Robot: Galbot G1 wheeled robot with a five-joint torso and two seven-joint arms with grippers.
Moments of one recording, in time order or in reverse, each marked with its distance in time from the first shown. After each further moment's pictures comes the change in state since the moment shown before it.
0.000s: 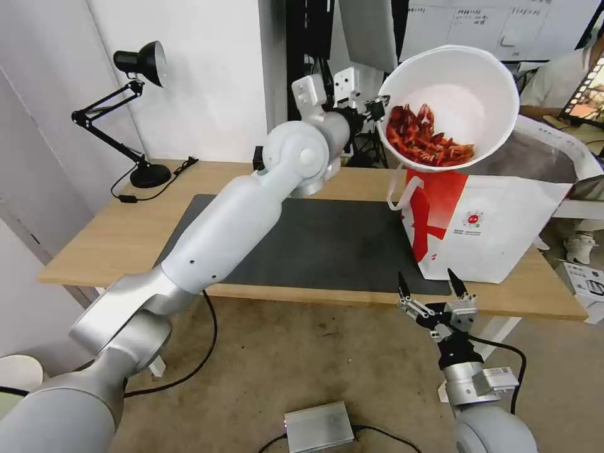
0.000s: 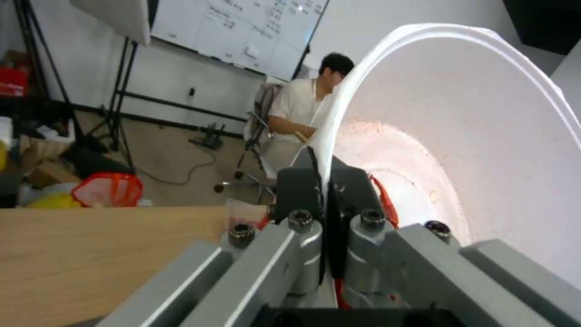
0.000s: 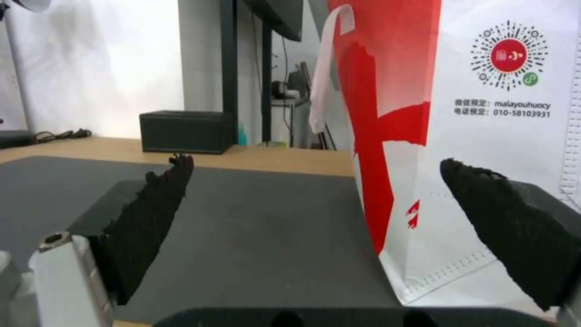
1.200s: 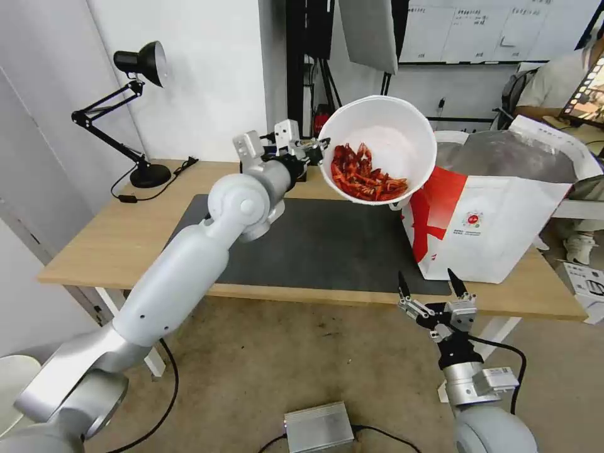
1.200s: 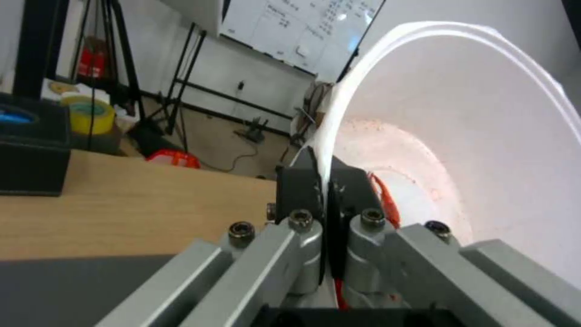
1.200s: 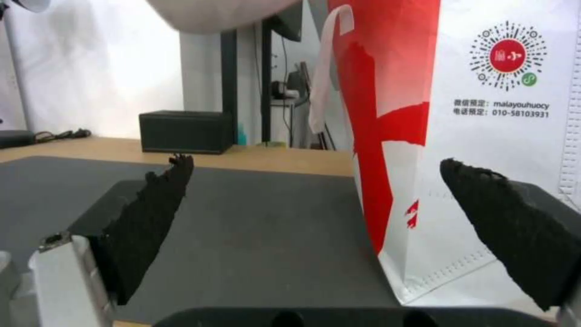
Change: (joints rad) left arm 0.239 0.213 -0.124 -0.179 0.017 0.004 0.017; right arm 0.000 0.000 0.000 0.000 0.000 0.000 0.000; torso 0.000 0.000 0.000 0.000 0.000
